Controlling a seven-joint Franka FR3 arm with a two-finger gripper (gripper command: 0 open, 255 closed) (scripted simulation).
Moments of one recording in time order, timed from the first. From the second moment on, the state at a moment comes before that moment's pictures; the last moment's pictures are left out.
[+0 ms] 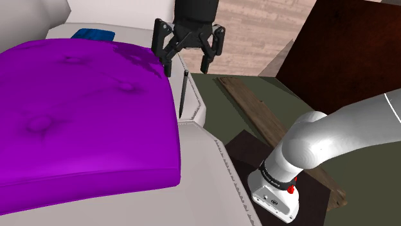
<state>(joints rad) 0.00 -0.55 0.54 -1.99 0.27 1.51 0.77</state>
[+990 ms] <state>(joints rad) 0.00 -0.53 0.54 -1.93 0.27 1.46 0.78</state>
